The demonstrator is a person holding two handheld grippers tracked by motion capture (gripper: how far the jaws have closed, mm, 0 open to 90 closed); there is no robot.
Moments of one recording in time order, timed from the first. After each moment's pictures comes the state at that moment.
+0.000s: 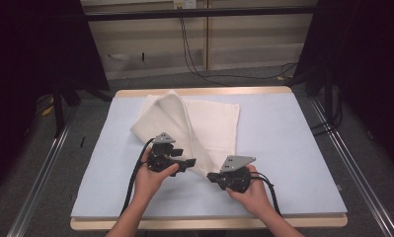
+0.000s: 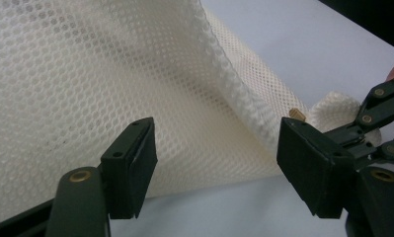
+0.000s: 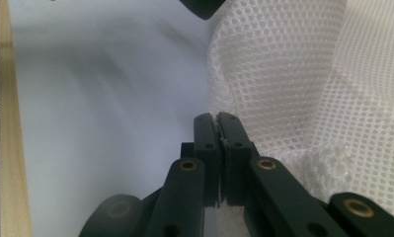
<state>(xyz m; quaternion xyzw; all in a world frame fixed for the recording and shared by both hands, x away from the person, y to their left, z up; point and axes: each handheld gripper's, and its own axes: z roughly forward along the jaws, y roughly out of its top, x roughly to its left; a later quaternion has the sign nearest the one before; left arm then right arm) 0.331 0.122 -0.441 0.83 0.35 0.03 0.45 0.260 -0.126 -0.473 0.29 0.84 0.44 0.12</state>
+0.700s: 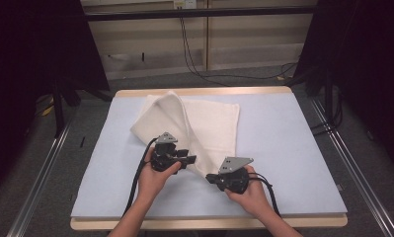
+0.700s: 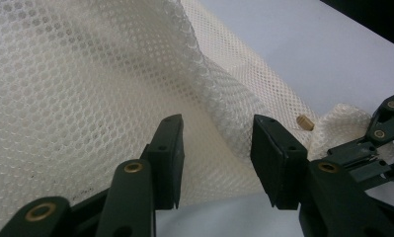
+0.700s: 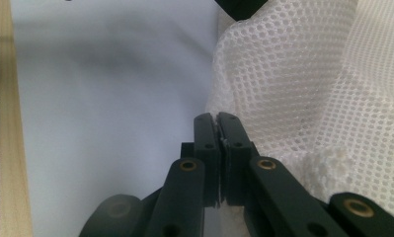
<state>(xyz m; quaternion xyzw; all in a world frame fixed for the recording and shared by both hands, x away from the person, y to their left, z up) 0.334 0.117 -0.447 0.82 0.34 0.03 0.45 0.259 -0.122 -0.475 0.28 0.85 0.43 0.12</state>
